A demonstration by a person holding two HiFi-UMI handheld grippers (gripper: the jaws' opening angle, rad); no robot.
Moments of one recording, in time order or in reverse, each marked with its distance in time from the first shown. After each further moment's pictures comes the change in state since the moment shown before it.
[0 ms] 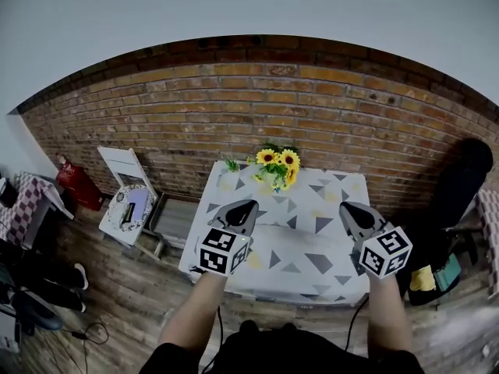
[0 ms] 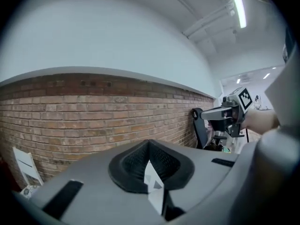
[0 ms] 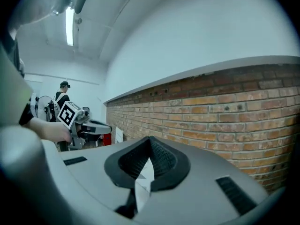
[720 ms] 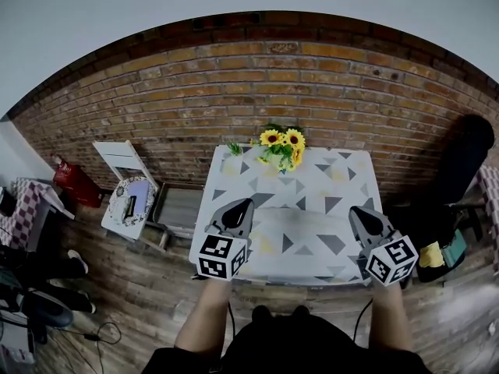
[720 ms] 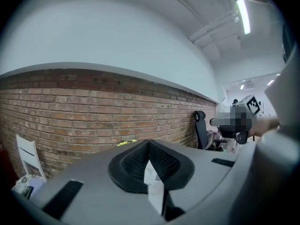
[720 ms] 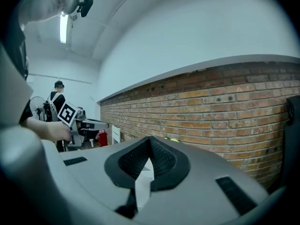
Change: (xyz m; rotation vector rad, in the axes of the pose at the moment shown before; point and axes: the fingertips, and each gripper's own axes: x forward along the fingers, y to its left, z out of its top) left arm -0.035 0.022 -0.039 -0.068 -0.026 0.024; right arm -0.022 0.034 -0.044 0.043 0.018 -0.091
